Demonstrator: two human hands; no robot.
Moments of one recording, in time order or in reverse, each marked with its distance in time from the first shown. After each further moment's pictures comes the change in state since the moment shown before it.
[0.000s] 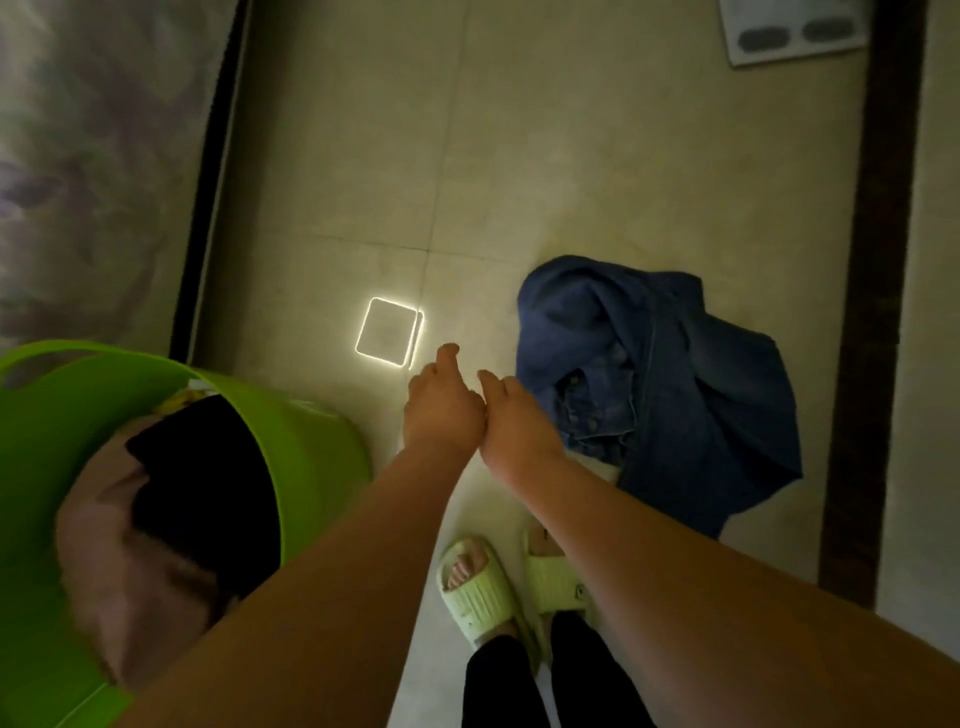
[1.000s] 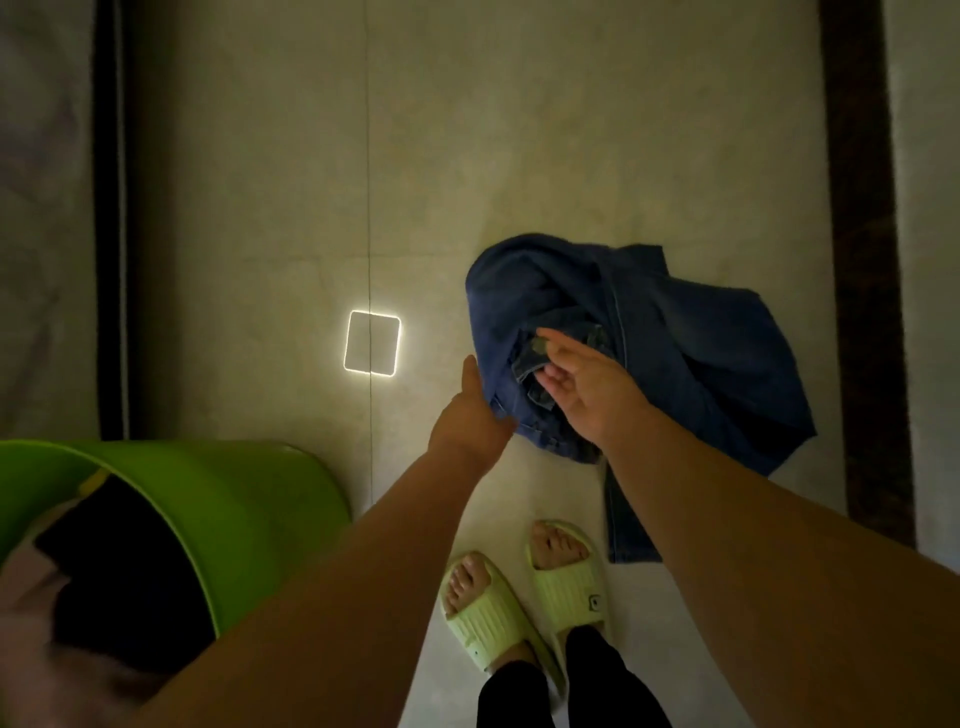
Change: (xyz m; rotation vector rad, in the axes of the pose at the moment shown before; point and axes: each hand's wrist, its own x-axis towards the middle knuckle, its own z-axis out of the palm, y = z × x) left_hand 0.041 0.022 0.093 -0.060 -0.394 0.074; right_hand 0.058 0.134 -0.007 1.844 0.123 0.510
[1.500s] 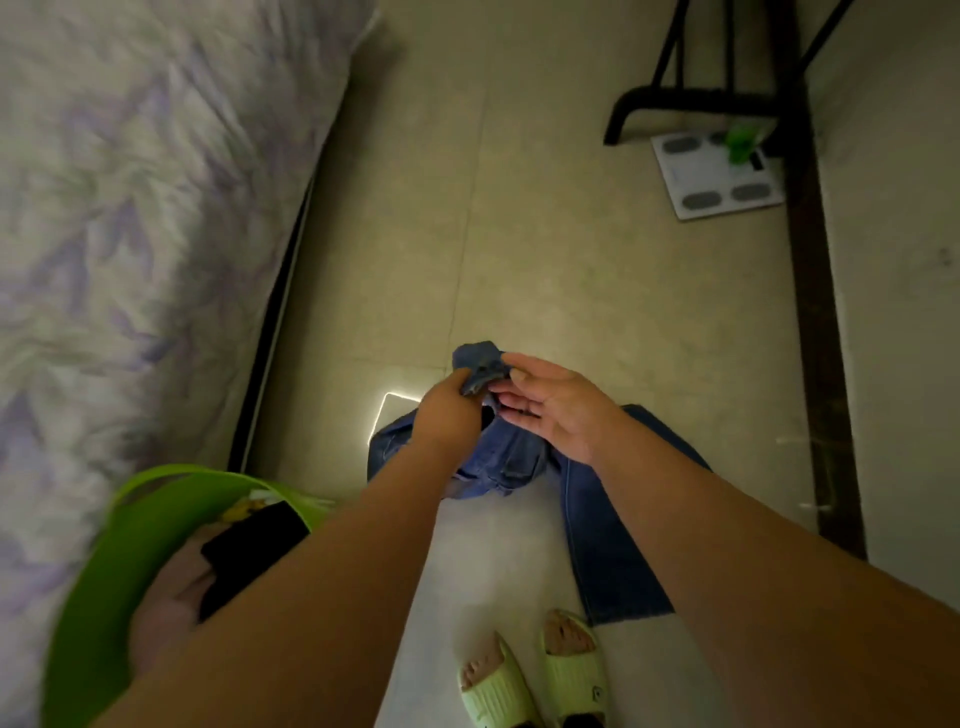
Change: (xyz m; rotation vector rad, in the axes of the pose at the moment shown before) left_hand -0.114 0.094 -0.182 -0.314 0.362 0.089; right_hand -0.153 -0.108 0.153 -0.407 -0.369 -0.062
